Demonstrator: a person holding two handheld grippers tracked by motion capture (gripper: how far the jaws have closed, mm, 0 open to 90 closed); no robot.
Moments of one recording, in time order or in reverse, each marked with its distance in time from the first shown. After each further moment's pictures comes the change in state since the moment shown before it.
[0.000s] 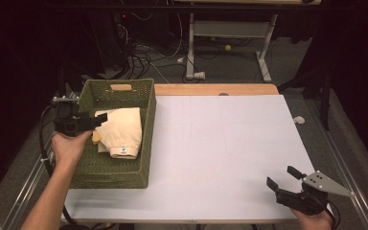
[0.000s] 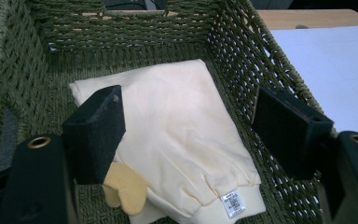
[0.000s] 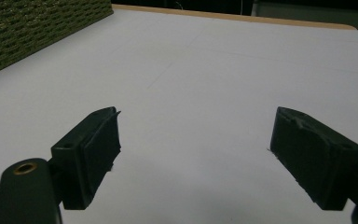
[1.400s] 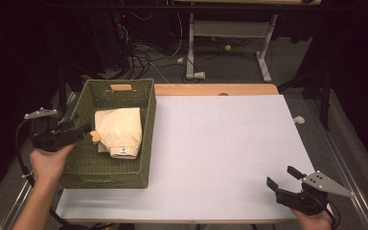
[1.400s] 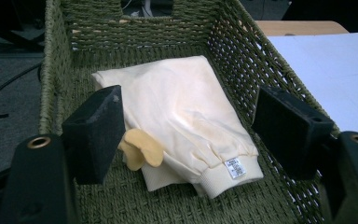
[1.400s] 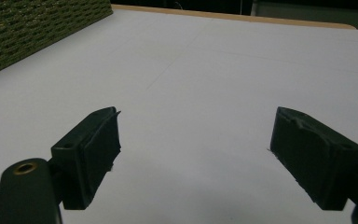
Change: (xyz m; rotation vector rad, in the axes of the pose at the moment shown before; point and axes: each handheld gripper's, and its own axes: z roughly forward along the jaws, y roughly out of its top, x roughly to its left) left arm 0.014 -0.034 -0.046 -0.078 -0.018 0.008; right arm 0.000 0.000 0.000 -0.001 -0.003 0.002
